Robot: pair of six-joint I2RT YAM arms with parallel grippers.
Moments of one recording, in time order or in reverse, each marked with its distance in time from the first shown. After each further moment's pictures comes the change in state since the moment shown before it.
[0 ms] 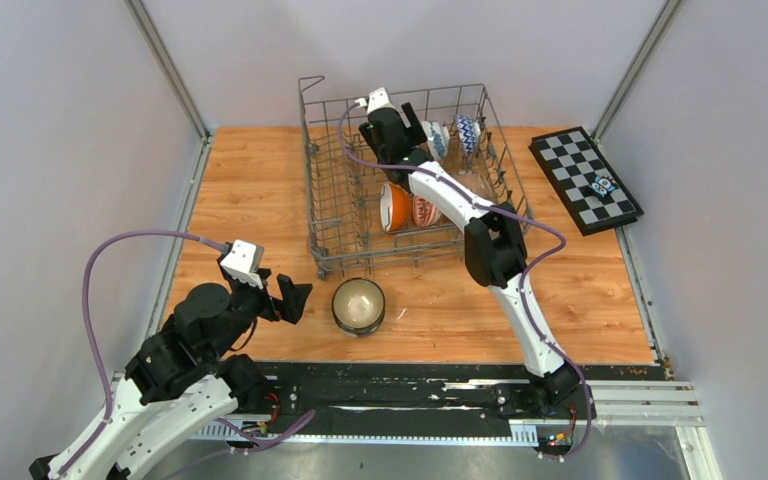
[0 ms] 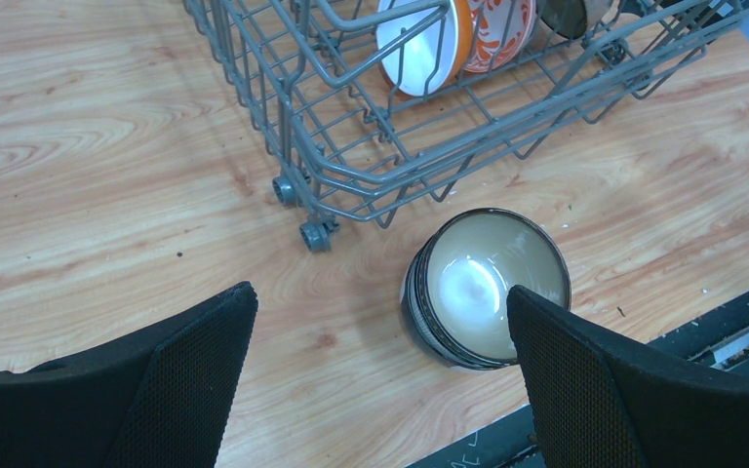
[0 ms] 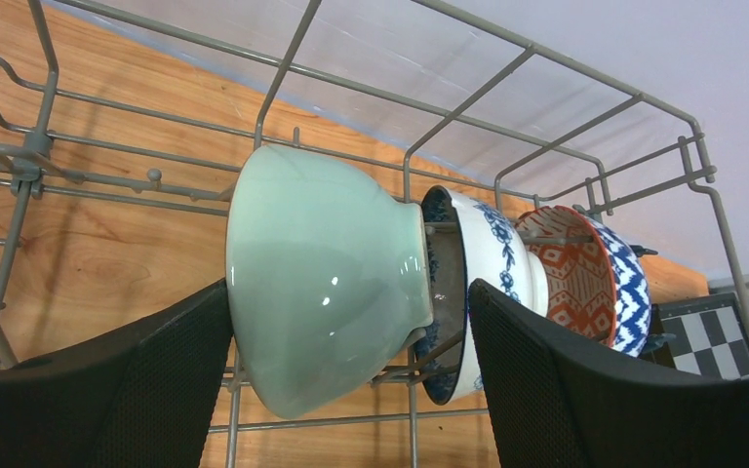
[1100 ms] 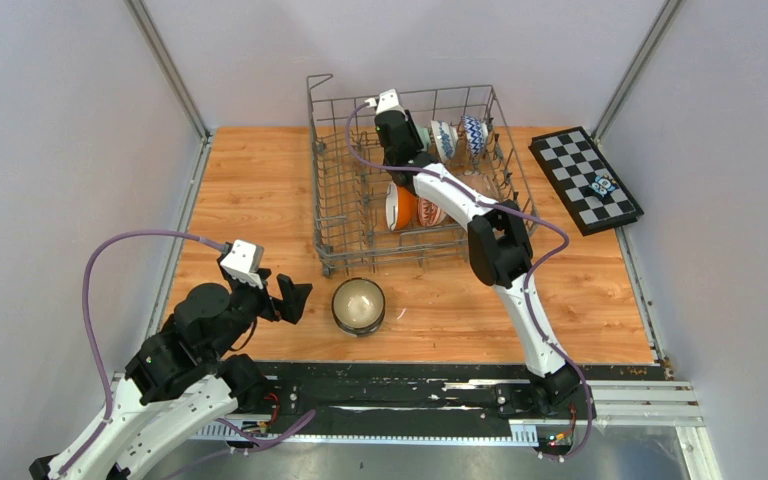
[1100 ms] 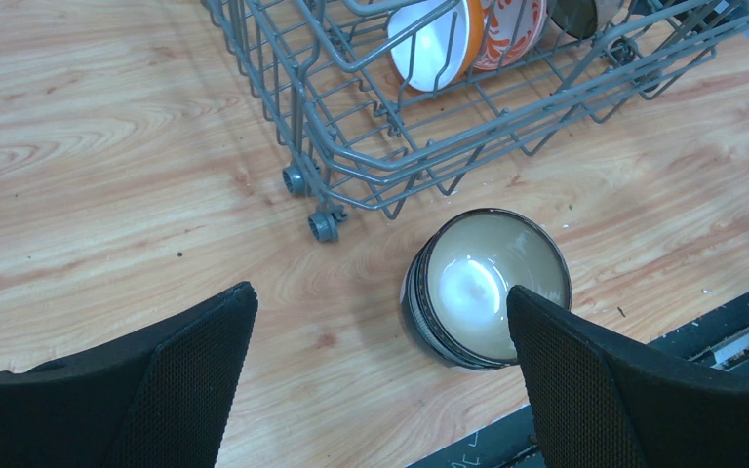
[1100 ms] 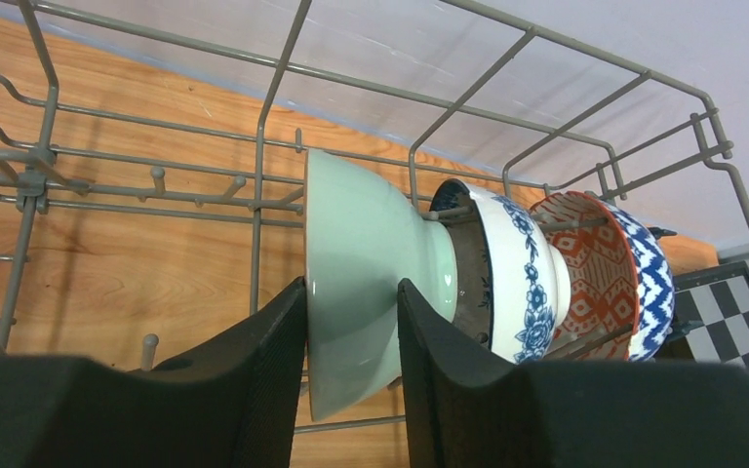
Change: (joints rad) left arm 0.000 0.000 0.000 0.000 -0.001 0.000; right arm -0.019 -0.036 -0.108 0.085 0.031 0.041
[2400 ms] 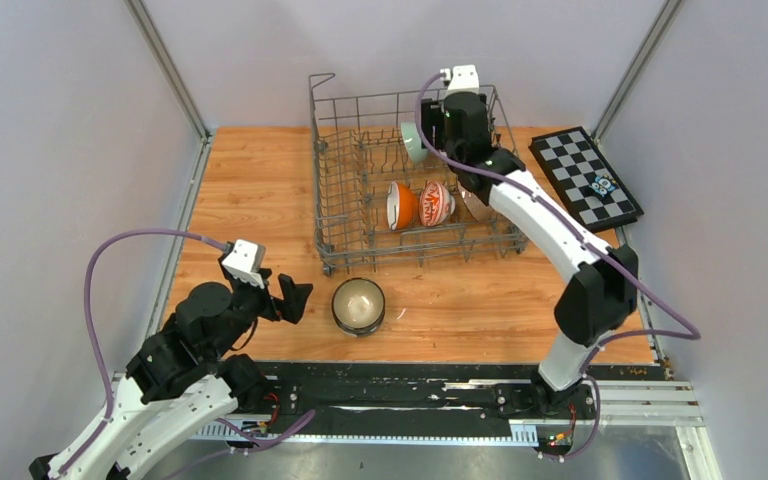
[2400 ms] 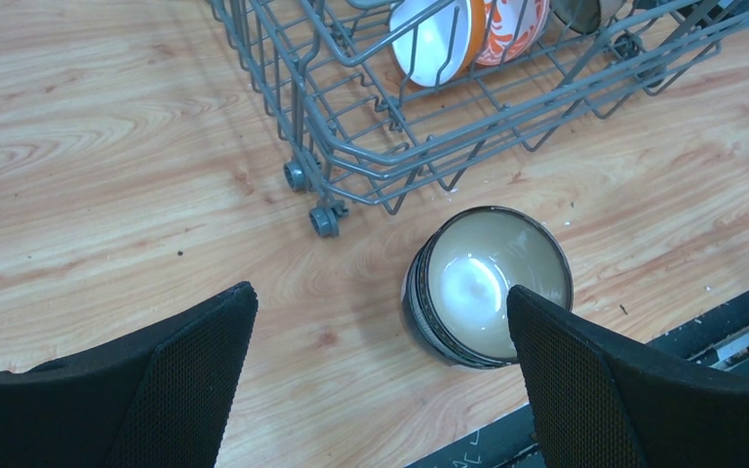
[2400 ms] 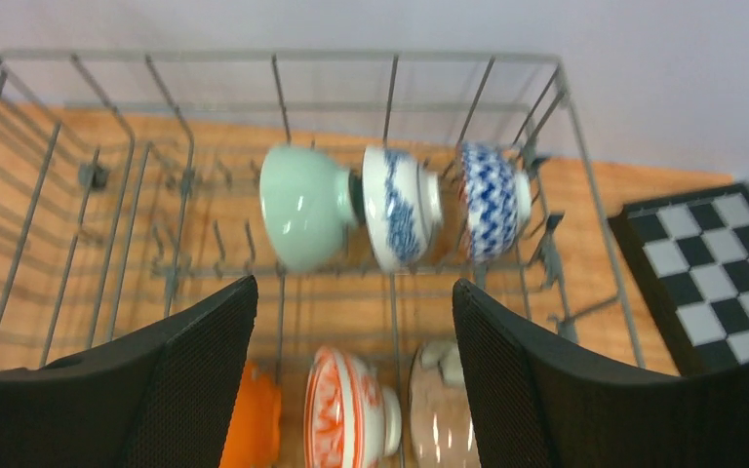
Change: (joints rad) left arm 0.000 0.005 0.000 0.000 0.001 0.003; right arm -0.052 -0.675 -0.457 -0.121 -0.188 0.290
